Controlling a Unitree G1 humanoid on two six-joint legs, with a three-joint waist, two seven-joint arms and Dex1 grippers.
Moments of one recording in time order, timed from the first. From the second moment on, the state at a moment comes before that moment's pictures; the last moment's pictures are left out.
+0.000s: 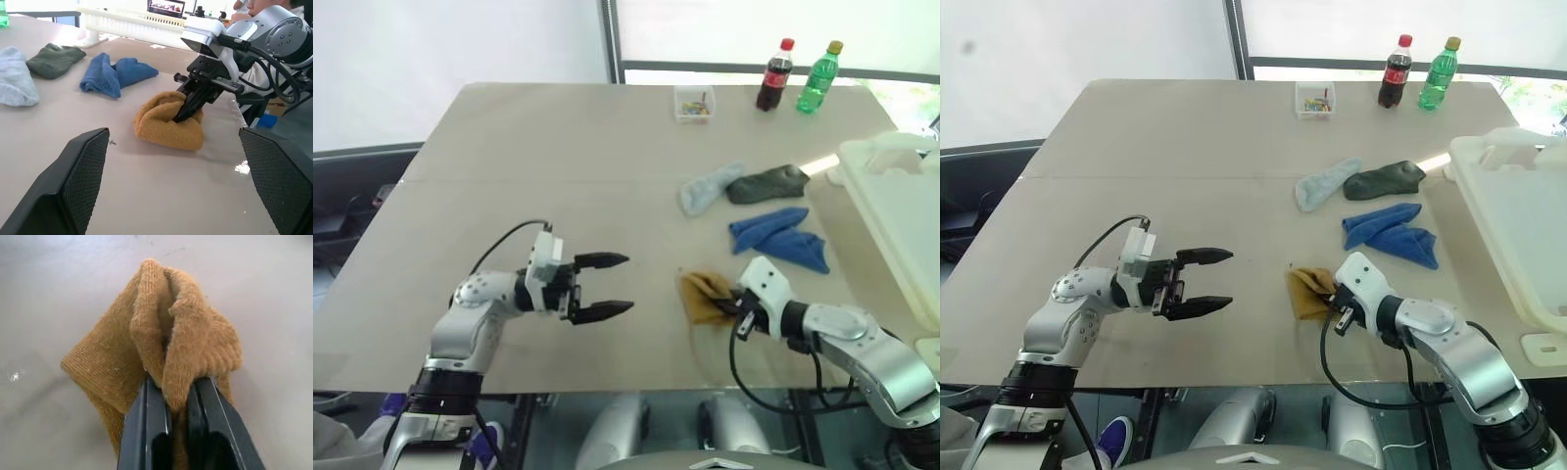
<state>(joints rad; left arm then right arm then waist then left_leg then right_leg) -0.22 0.58 0.03 0.00 -0.55 0.20 -1.37 -0.05 -0.60 0.18 -0.56 0.34 0.77 0.58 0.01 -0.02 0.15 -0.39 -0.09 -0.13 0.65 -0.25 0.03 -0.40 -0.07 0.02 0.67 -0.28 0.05</state>
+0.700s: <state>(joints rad) -0.24 0.50 0.02 0.04 -0.54 0.17 -1.32 -0.69 -0.84 -0.46 0.53 0.46 0.76 0.38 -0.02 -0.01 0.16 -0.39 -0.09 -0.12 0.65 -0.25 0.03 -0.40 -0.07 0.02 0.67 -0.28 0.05</state>
